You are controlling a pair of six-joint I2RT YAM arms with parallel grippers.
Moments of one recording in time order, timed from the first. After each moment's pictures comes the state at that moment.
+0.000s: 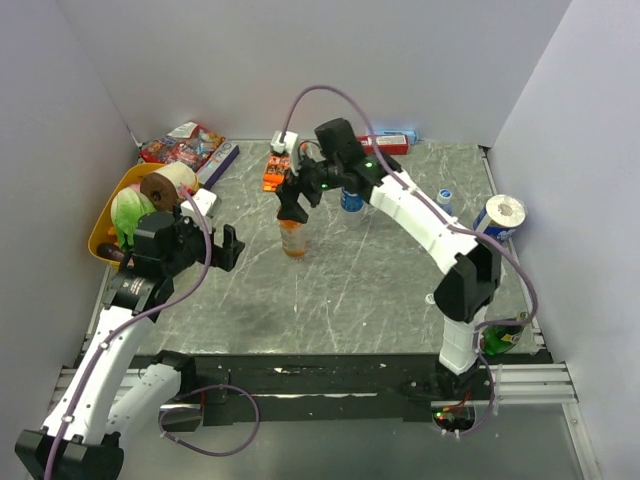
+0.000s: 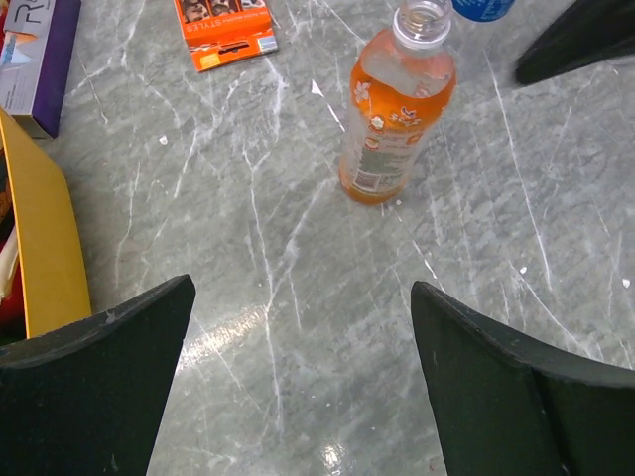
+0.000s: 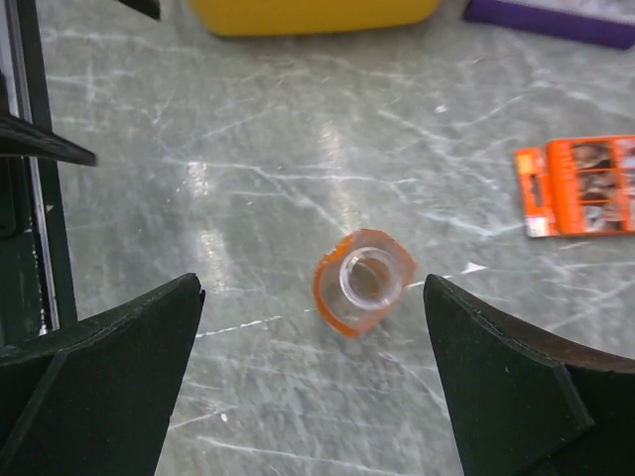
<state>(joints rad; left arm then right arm) -0.23 0.79 0.84 -0.44 0.27 0.06 0.65 1.85 1.92 -0.69 -0.56 -0.37</state>
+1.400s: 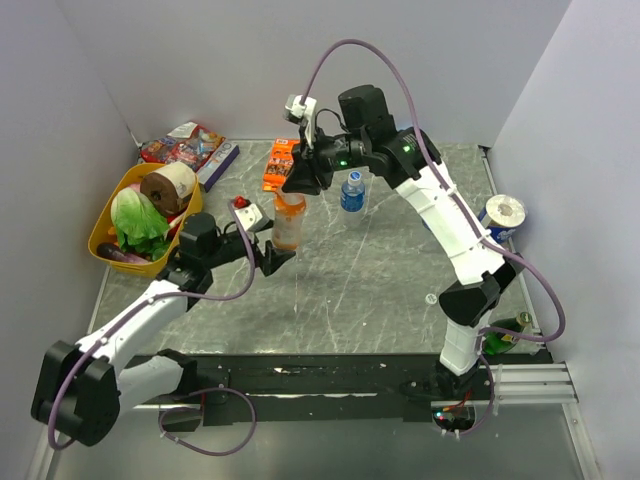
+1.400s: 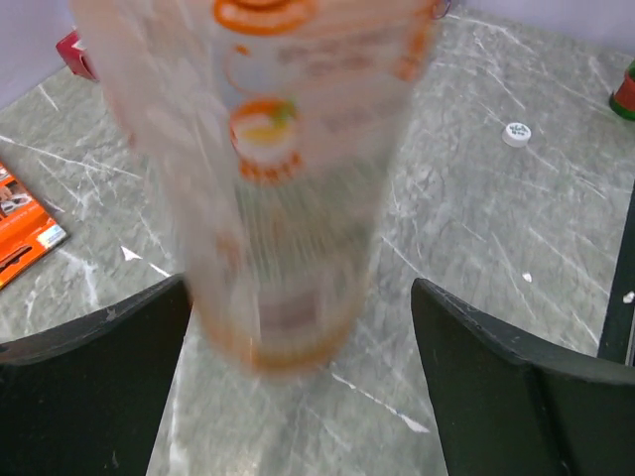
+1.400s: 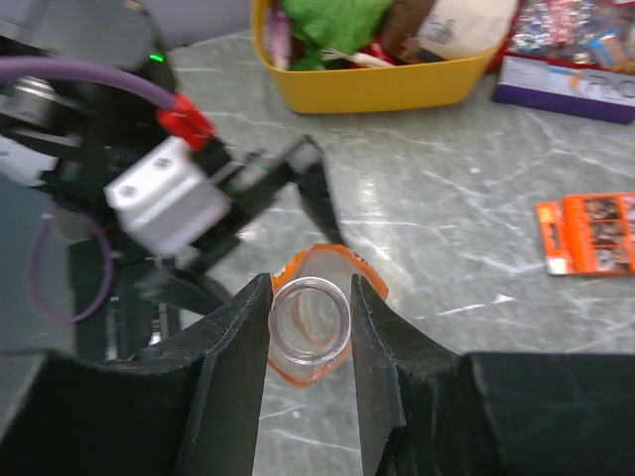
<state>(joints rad) -0.39 1.06 0.62 0.27 0.65 0.11 0.66 1.83 2.26 -0.94 -0.66 -0.26</state>
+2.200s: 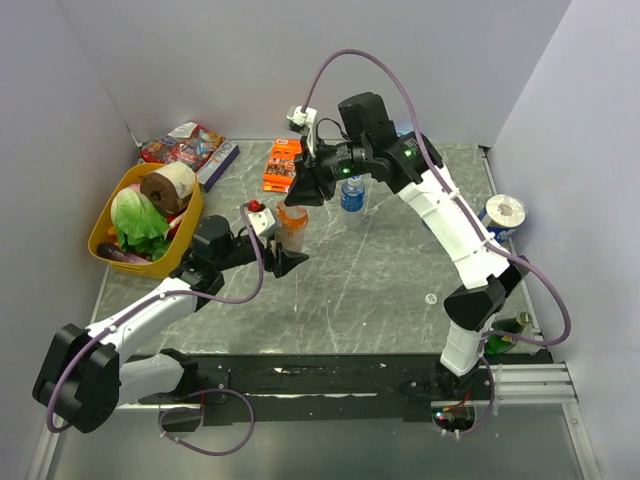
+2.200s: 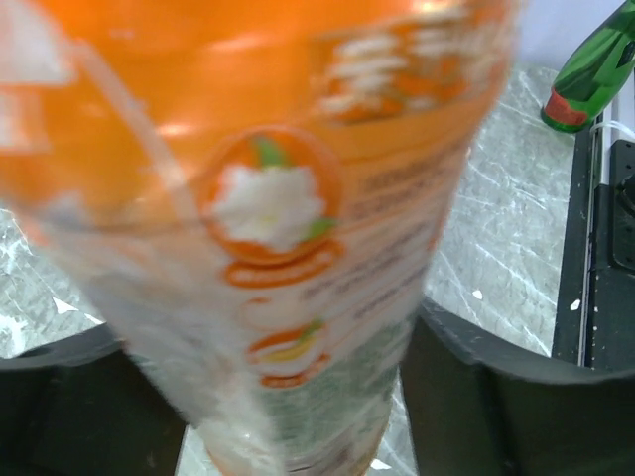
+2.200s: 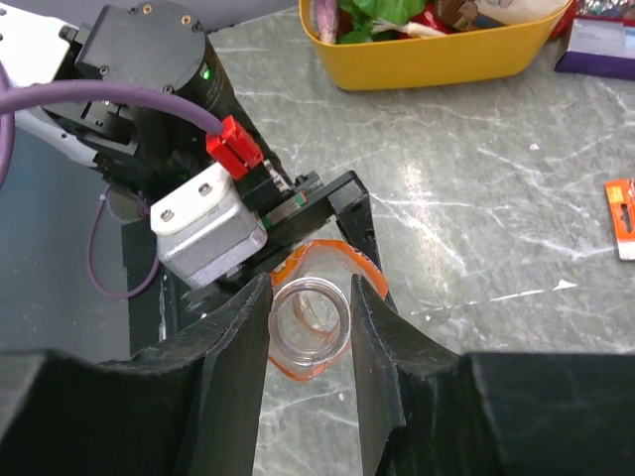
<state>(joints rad) -0.50 1.14 0.61 0.42 0.66 0.05 0.67 1.79 2.19 -0.98 -0.72 -0.22</state>
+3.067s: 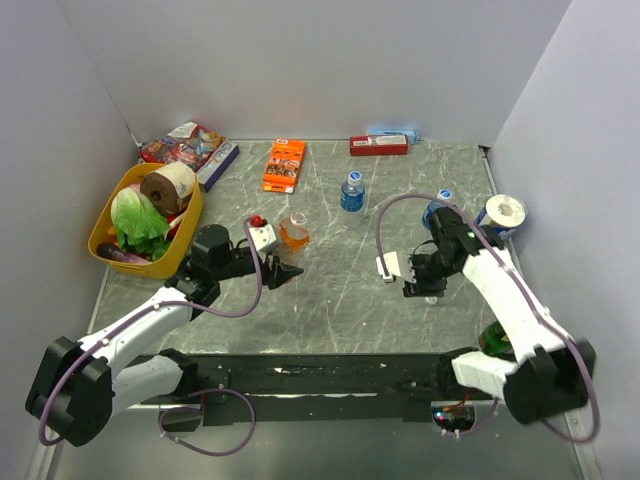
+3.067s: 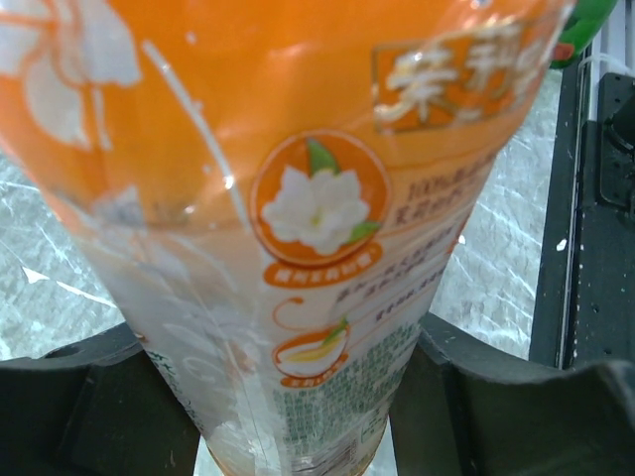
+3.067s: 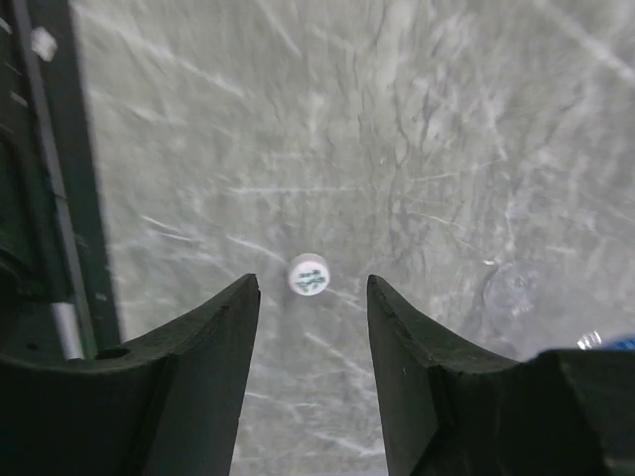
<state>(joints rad) -0.52 1.07 0.55 0.30 0.68 0.15 0.24 1.13 1.00 -1.21 -0.39 -1.41</state>
